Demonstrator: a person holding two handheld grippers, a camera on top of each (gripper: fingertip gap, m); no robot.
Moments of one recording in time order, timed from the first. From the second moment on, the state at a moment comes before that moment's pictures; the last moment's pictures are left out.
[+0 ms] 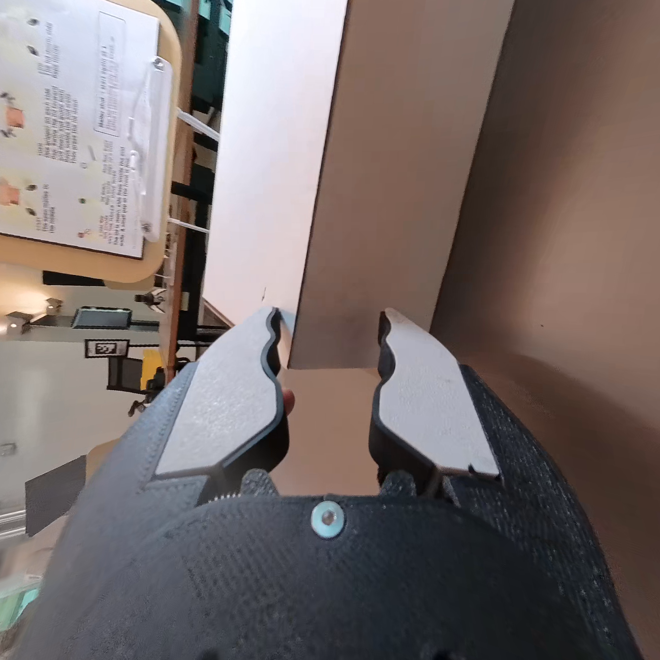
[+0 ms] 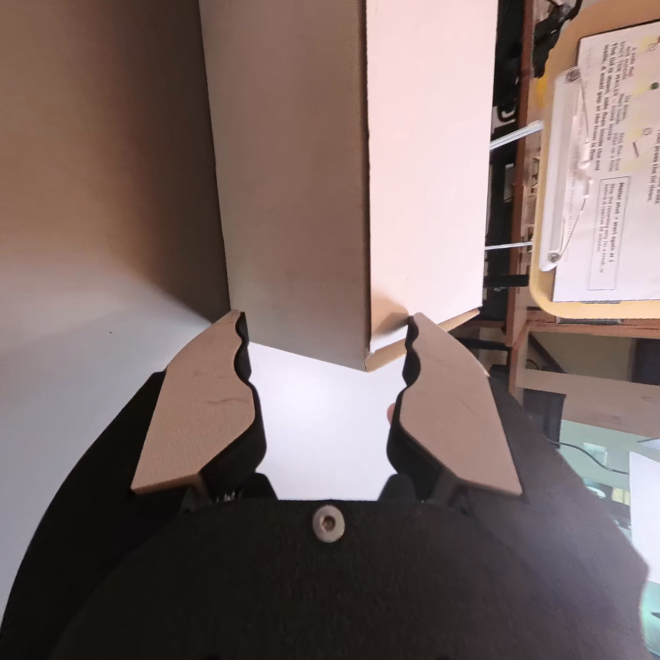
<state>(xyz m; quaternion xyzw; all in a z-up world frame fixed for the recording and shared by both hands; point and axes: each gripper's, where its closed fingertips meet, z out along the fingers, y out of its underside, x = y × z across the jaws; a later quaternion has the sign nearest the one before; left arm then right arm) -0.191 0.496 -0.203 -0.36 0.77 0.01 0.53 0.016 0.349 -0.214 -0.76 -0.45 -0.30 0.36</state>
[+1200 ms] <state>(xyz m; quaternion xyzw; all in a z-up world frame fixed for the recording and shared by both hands) -0.185 0.506 -0.192 -0.55 0.52 -0.42 0.50 0.027 0.369 -0.196 -0.77 -0.09 0.07 0.63</state>
